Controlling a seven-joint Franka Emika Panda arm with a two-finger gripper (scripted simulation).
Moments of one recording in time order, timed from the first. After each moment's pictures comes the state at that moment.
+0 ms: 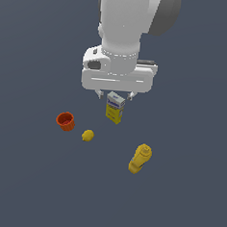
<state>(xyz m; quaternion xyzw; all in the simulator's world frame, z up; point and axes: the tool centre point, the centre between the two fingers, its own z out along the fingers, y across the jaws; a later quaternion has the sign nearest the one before) 0.000 0.003 0.317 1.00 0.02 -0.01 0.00</state>
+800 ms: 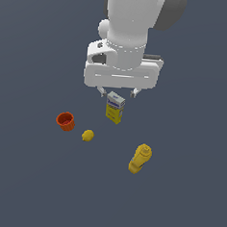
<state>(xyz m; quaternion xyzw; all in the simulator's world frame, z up) 0.005 0.011 0.333 1.00 0.05 0.01 0.02</state>
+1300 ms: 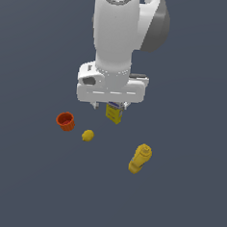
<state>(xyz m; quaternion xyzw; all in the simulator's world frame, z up) 0.017 -0.013 0.283 1.00 0.05 0.00 0.01</state>
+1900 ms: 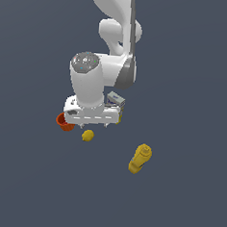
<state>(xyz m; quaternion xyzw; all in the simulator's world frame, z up) 0.020 -0.078 0.159 1.00 0.06 0.00 0.00</state>
